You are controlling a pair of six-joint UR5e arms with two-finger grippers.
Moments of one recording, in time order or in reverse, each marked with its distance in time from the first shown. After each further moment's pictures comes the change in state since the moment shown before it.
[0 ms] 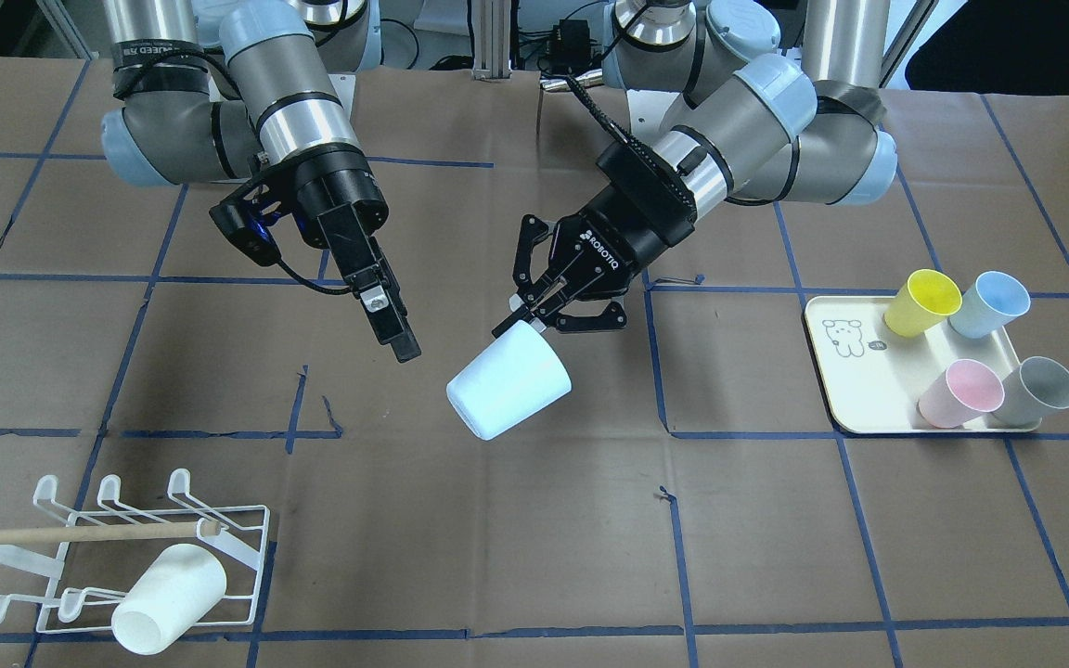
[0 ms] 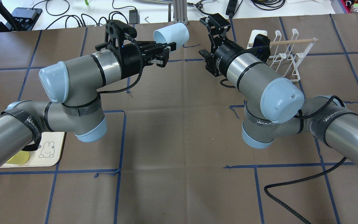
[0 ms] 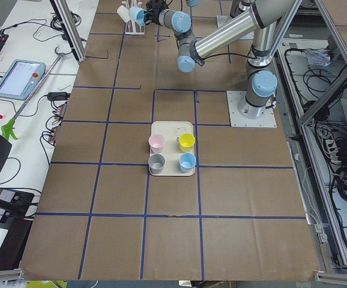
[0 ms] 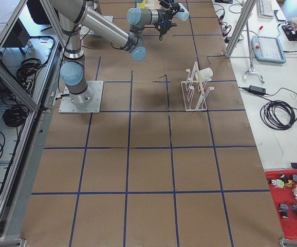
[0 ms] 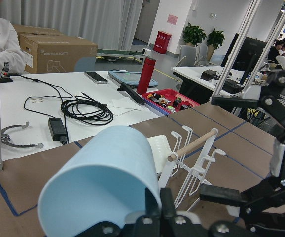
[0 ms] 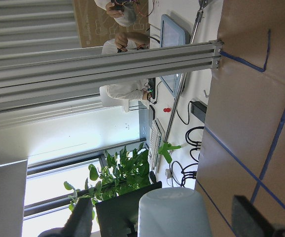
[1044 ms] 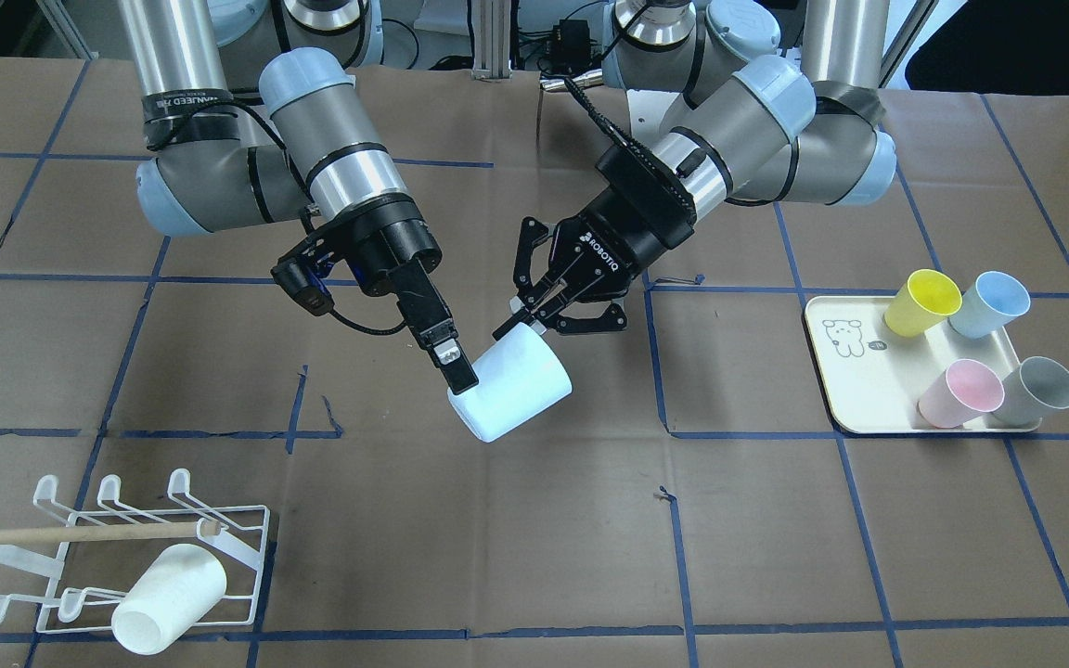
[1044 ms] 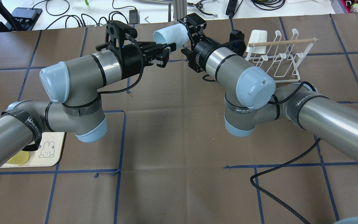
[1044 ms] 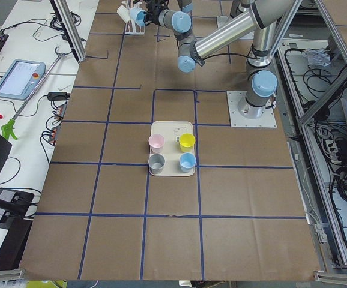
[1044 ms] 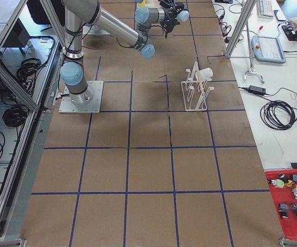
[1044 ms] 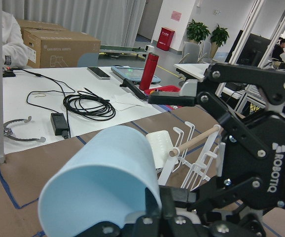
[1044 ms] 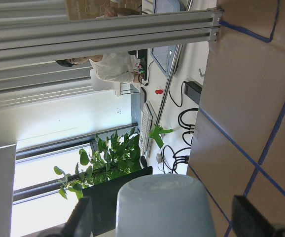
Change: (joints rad) left arm -0.001 -0.001 0.000 -0.004 0.006 0.000; right arm 0.072 0.134 -0.124 0.008 -0.001 0.006
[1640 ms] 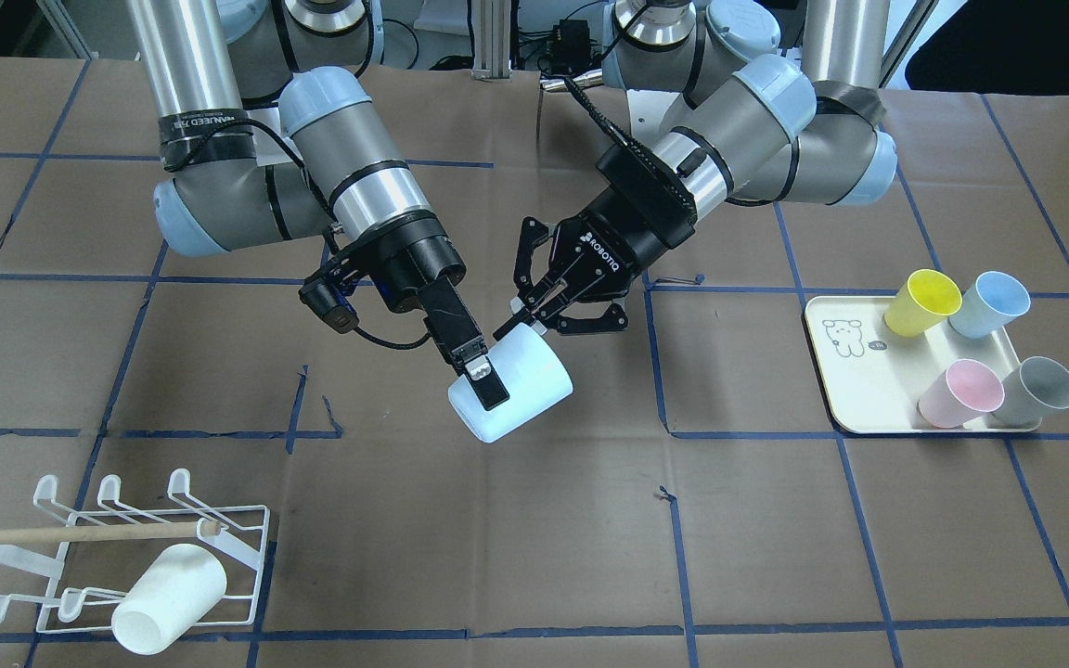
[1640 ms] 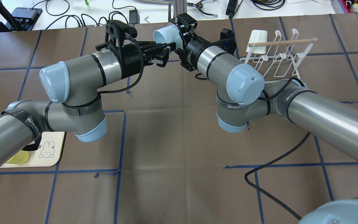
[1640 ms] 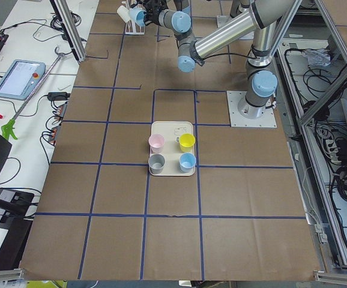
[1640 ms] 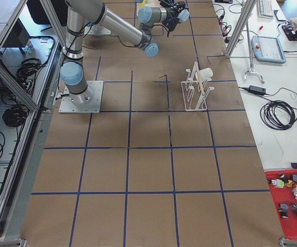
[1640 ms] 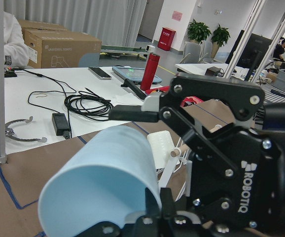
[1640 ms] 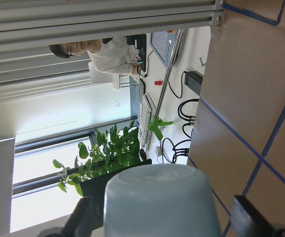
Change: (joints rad) left arm 0.000 0.000 0.003 0.001 0.002 0.000; right arm 0.024 0.045 -0.047 0.000 0.001 0.010
